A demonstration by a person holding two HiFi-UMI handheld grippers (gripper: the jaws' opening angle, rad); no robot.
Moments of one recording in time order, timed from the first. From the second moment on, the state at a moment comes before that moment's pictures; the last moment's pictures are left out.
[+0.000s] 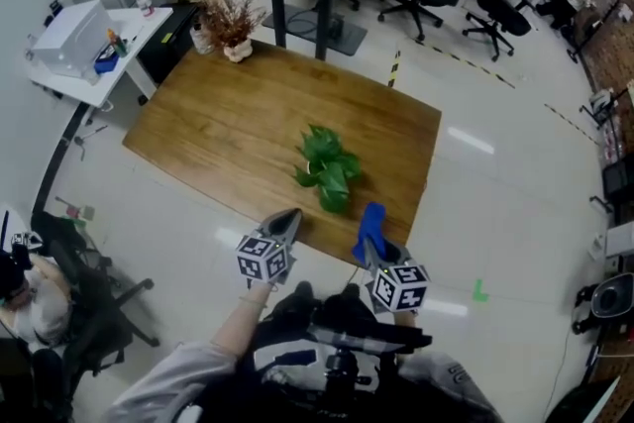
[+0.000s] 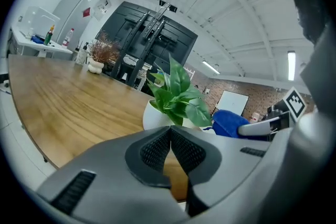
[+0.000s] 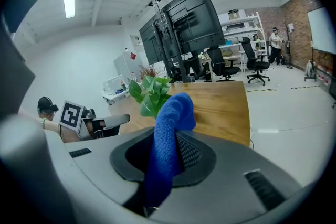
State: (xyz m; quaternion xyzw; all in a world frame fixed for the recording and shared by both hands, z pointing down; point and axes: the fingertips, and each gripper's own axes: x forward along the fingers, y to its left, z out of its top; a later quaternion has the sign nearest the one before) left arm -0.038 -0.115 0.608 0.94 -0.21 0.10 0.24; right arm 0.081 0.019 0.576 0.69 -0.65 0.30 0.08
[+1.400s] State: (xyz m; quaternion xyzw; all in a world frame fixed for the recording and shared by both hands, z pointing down) left arm 0.013 -0.180 0.636 0.88 -0.36 0.07 0.29; right arm 0.109 -0.125 0.657 0.41 -0.84 0.22 0.29
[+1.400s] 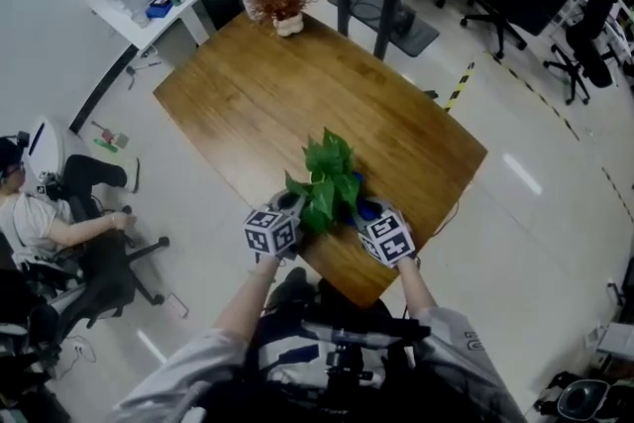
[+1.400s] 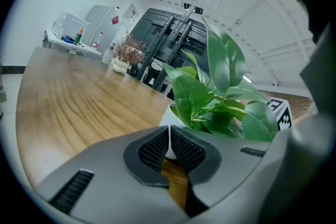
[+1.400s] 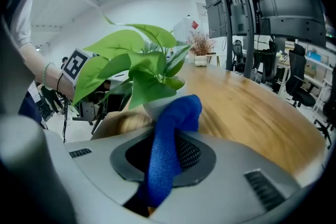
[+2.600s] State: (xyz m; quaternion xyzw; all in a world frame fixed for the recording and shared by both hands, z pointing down) left arm 0.019 -0.158 0.641 0.88 -0.36 0.06 0.32; right arm 0.116 -0.160 0.639 0.38 -0.86 0.17 0.28
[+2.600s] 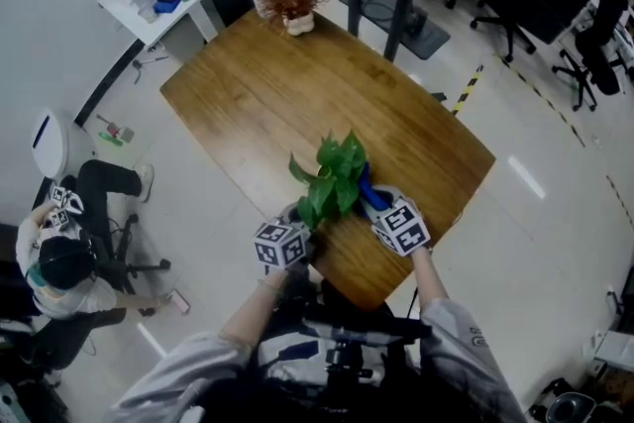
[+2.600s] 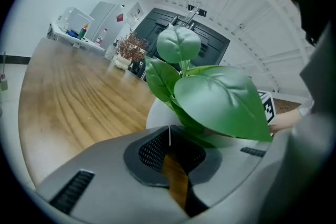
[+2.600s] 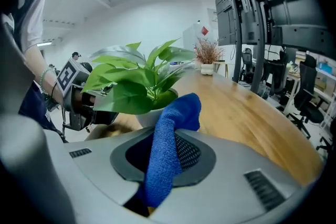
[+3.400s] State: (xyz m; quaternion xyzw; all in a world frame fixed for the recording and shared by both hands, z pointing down) left arm -0.019 -0.193 0.642 0.86 -0.39 0.05 0.32; right arm 0.085 -0.130 0.652 0.38 -0.85 0.21 0.29
